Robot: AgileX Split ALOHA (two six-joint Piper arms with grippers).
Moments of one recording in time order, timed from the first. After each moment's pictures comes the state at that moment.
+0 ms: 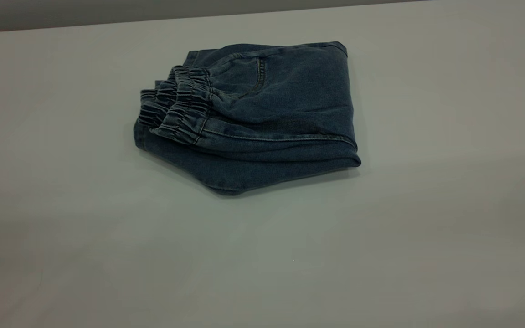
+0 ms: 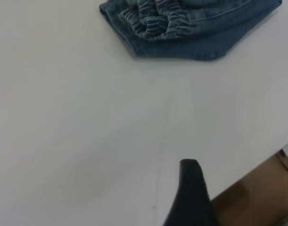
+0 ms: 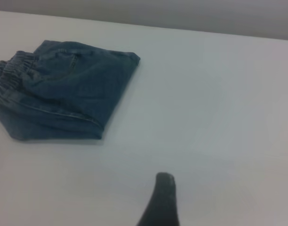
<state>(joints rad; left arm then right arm) -0.56 0.18 -0.53 0.07 1.14 0.02 -0.01 0.00 -0.52 0.23 1.09 -0.22</state>
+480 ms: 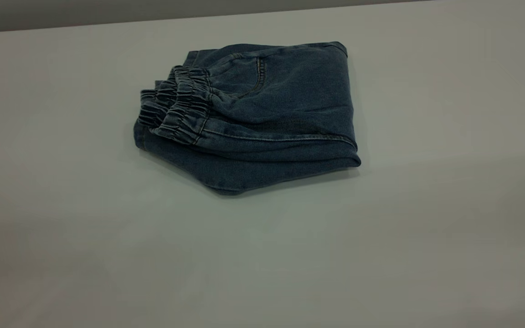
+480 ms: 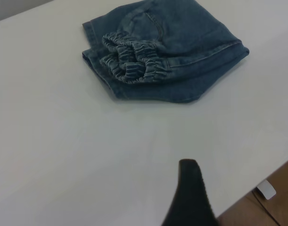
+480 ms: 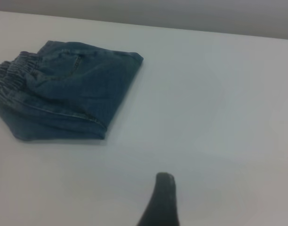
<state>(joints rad) -0.56 0.07 -0.50 0.00 1.08 0.02 -0.01 0.00 -0.52 0.23 1.09 -0.22</state>
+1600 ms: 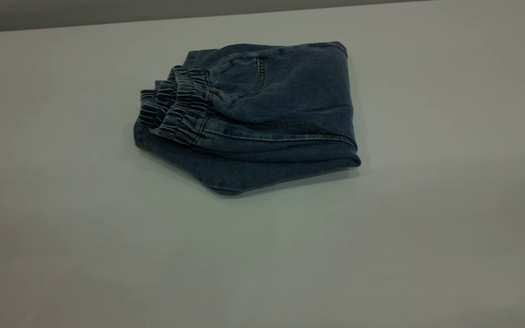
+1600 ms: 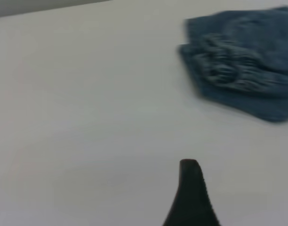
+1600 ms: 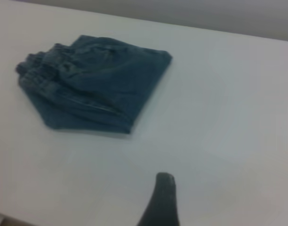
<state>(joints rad) -0.15 0.06 -0.50 0.00 1.08 0.02 0.11 0.00 -0.52 0.24 1.09 -0.22</state>
